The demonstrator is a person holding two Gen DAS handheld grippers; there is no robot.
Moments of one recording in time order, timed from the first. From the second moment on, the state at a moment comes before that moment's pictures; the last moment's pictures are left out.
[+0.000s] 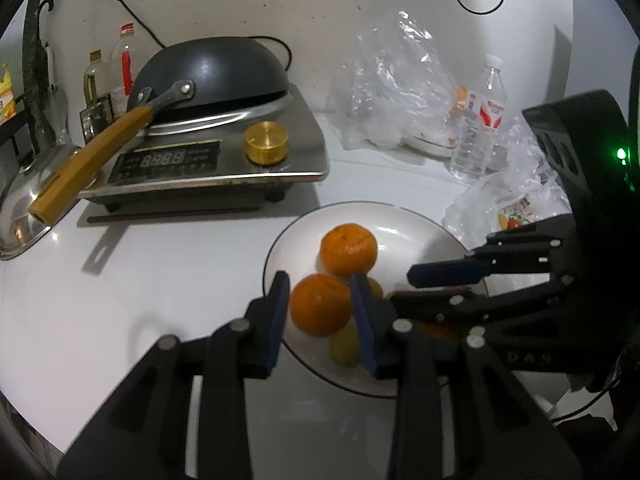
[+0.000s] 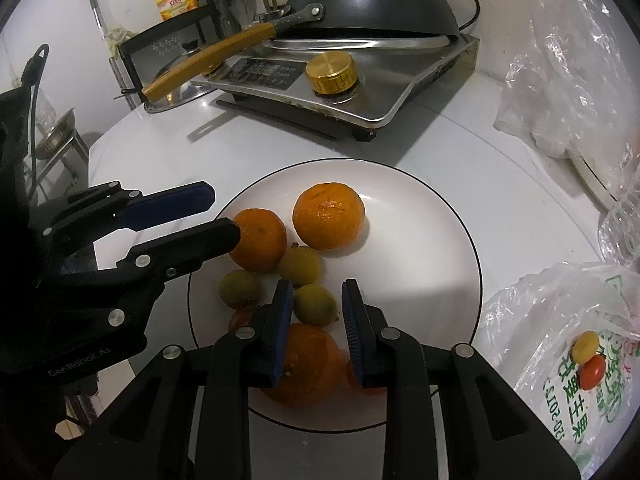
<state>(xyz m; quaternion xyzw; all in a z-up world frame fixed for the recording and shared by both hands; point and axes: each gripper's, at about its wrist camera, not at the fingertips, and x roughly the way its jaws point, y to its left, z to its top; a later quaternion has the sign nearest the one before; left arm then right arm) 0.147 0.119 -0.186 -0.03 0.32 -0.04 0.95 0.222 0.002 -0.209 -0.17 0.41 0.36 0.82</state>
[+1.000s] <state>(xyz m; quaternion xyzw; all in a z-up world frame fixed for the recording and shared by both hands) 0.119 0.083 -0.162 -0.02 0.31 -0.04 0.95 0.189 -0.049 -0.175 -0.15 0.37 0.35 0.85</state>
